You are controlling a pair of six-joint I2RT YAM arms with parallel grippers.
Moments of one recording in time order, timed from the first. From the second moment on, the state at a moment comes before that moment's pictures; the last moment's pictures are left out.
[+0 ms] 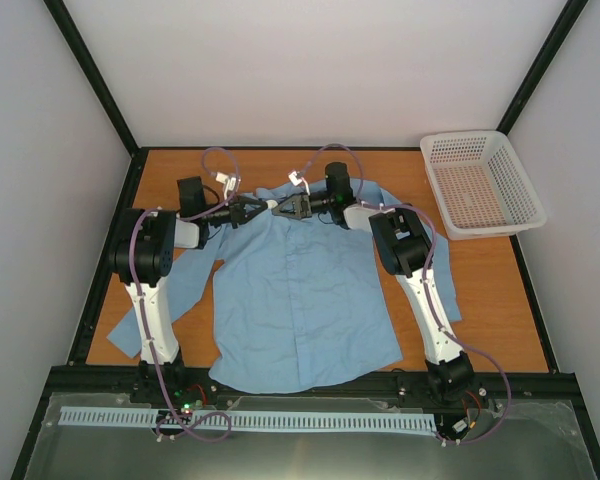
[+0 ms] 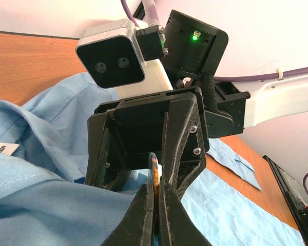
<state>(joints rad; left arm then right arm) -0.07 2.10 1.02 0.86 1.22 -0.39 0.44 2.59 1.80 0.58 -1.35 0.61</state>
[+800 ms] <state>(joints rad) -0.06 2.11 1.02 0.89 1.25 -0.43 0.45 2.59 1.84 0.46 -1.37 0.49</state>
